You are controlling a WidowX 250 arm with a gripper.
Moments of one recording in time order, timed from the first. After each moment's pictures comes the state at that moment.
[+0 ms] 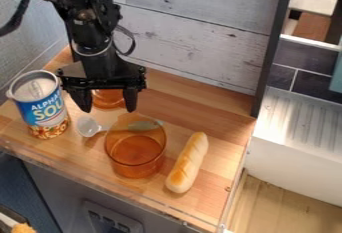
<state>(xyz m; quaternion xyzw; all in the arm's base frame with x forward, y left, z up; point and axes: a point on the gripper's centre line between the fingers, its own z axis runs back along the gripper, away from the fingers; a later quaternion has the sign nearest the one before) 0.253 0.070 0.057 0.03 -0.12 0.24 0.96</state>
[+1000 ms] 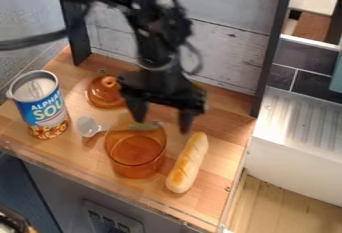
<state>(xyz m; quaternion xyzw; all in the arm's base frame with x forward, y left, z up) 0.261 -0.018 0.060 0.01 -0.11 0.07 0.99</state>
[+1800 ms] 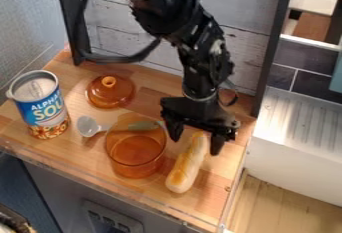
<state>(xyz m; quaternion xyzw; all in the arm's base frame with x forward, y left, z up) 0.295 -0.043 -0.001 0.01 -0.09 0.03 1.00</state>
